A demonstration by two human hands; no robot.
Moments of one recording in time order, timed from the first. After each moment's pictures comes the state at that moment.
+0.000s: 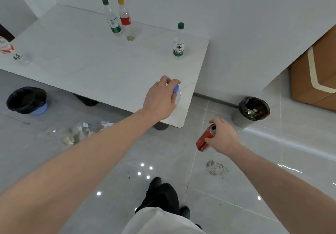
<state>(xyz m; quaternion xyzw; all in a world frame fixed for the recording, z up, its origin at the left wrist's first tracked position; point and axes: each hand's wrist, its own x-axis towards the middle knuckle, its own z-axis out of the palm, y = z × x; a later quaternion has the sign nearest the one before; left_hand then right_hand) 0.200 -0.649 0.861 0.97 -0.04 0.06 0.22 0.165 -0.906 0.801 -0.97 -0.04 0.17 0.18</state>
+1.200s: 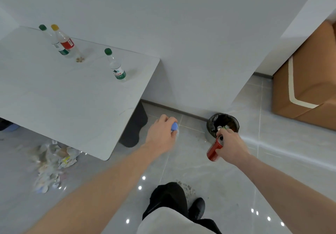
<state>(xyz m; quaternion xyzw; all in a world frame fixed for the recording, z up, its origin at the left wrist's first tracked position) 0.346 -1.003 0.804 0.97 0.01 -0.07 0.23 0.377 -1.275 0.781 -0.97 -0.06 0.21 0.15</state>
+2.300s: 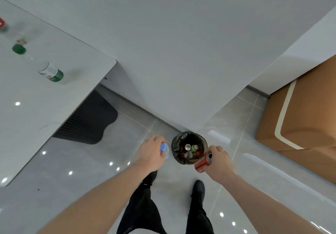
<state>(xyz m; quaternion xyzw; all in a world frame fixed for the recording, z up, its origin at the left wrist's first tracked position) 0.578 -1.227 0.697 0.93 0.16 -0.19 0.25 0.654 -1.481 0.700 -0.93 -0.08 0.32 0.14</state>
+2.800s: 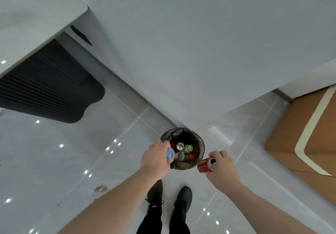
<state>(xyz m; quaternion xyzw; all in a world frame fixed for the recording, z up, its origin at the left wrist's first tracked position) 0.639 -1.321 0.497 0.91 0.23 -0.21 0.28 0.737 -1.542 0.504 -0.93 -0.13 0.34 0.11</state>
